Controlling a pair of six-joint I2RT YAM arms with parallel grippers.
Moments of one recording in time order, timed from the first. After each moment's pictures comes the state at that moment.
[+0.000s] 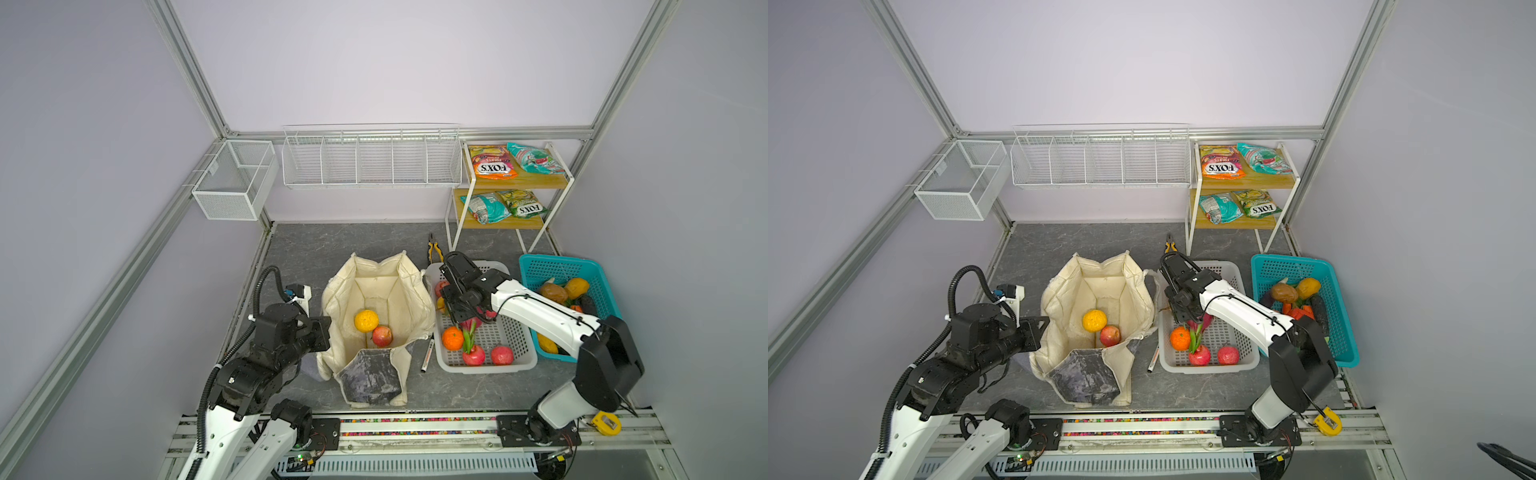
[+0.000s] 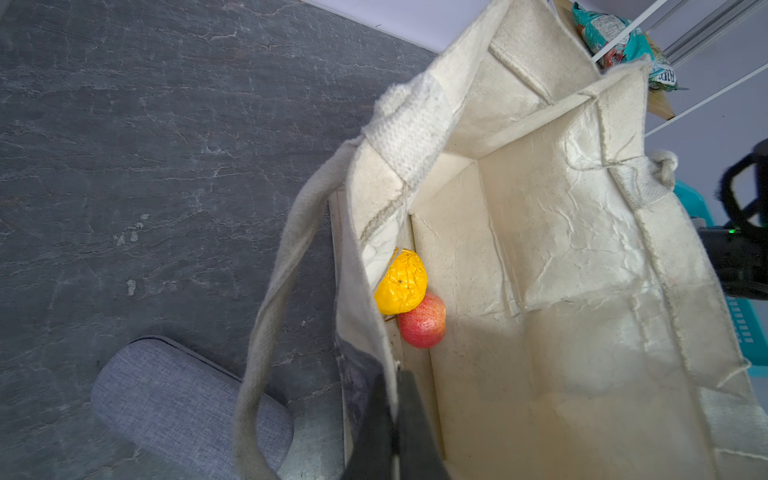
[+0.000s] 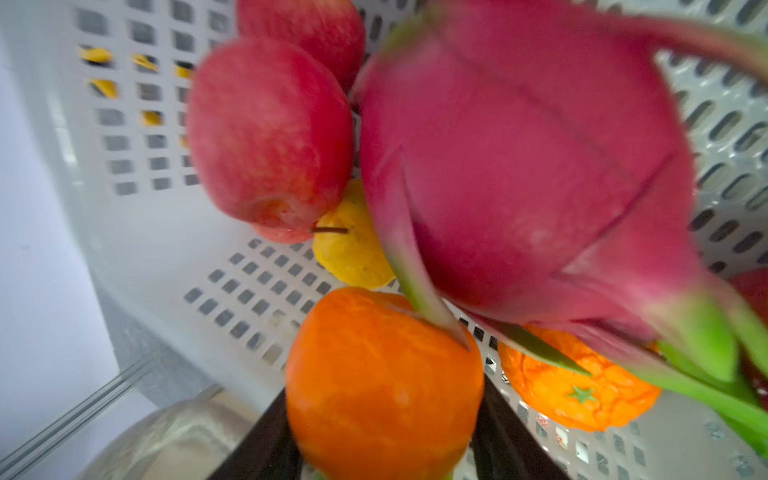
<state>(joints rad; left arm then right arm) -0.40 0.59 0.86 -0.90 0.08 -0.47 0.67 1.54 1.21 -0.81 0.12 1.82</state>
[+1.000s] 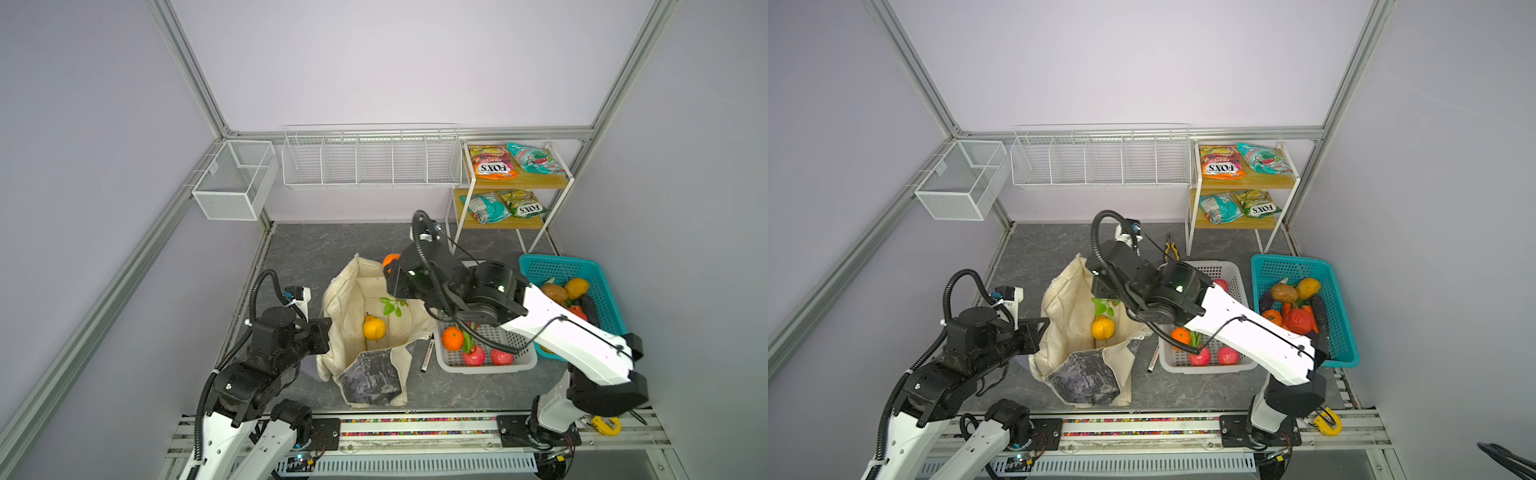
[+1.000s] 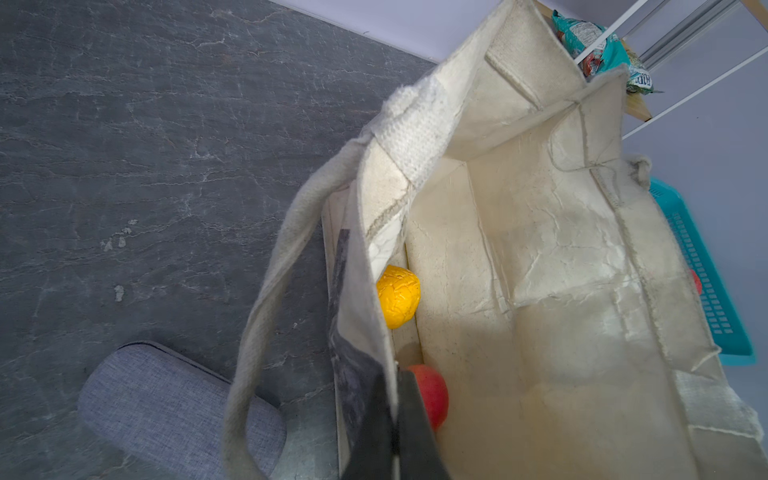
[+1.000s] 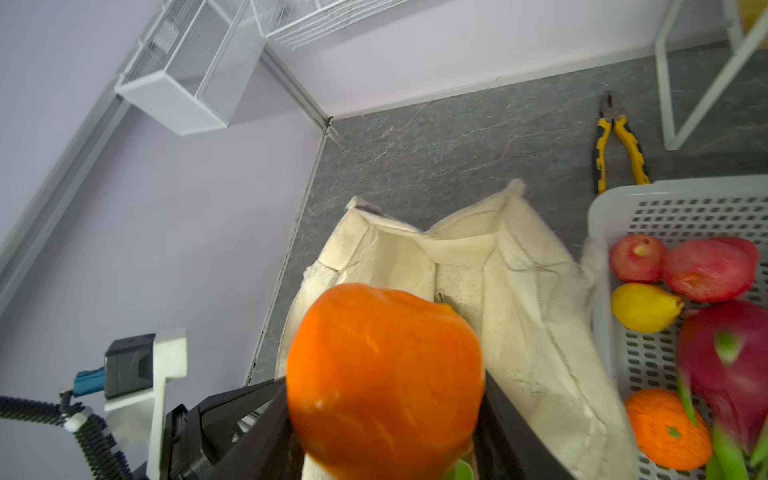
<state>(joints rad) -0.40 0.56 0.85 -0.89 0.10 -0.46 1.20 1.70 2.08 -1.06 0.48 0.89</state>
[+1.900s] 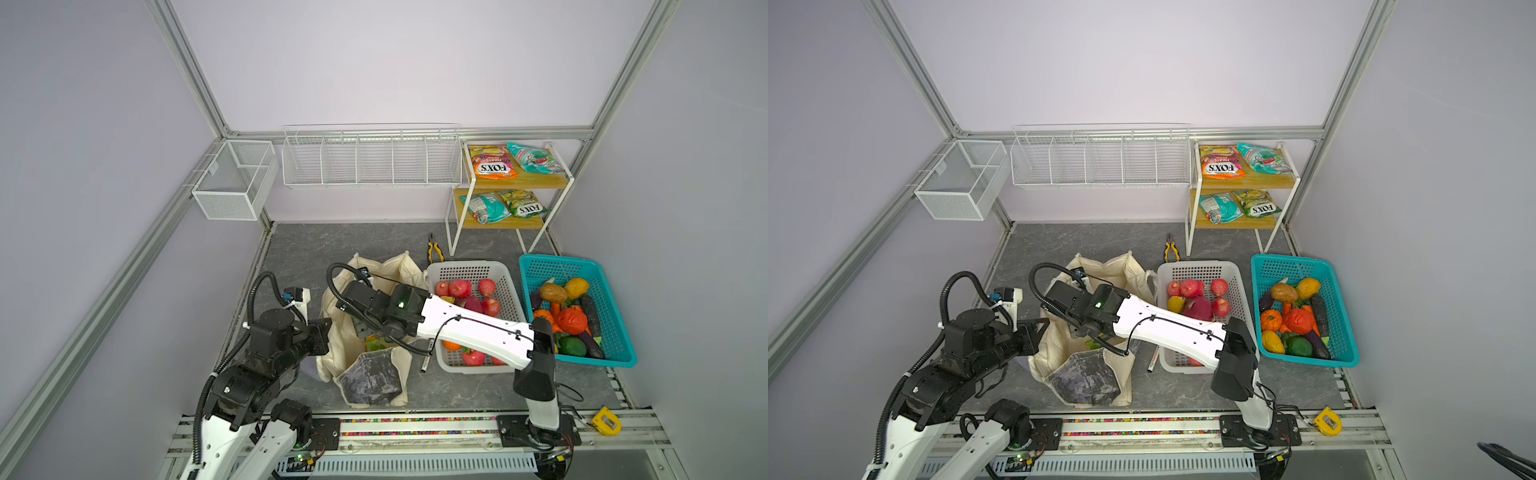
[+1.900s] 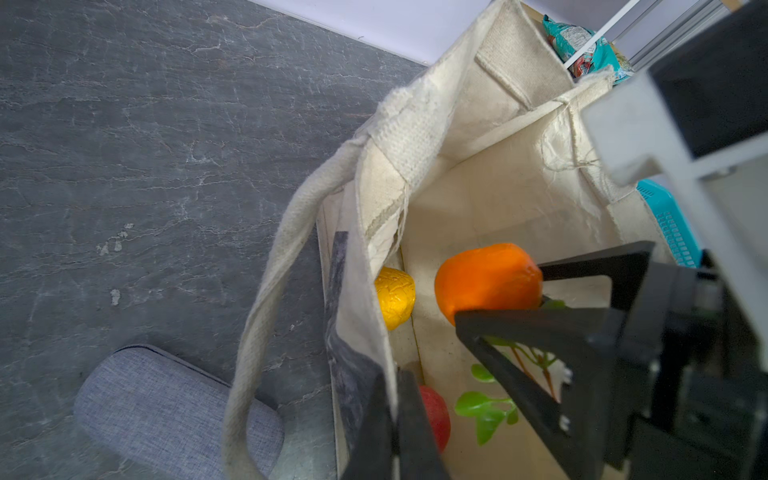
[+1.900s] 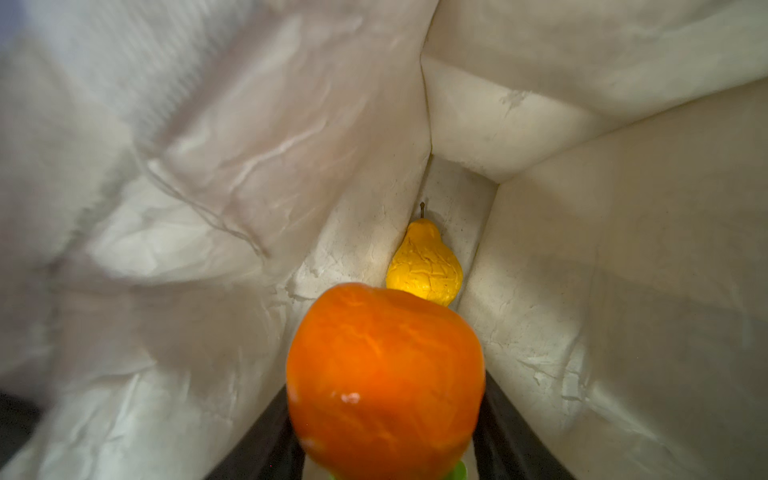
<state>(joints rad) -0.40 0.54 0.85 -0.89 0.11 -0.46 1.24 2.00 1.99 -1.07 0.35 0.73</state>
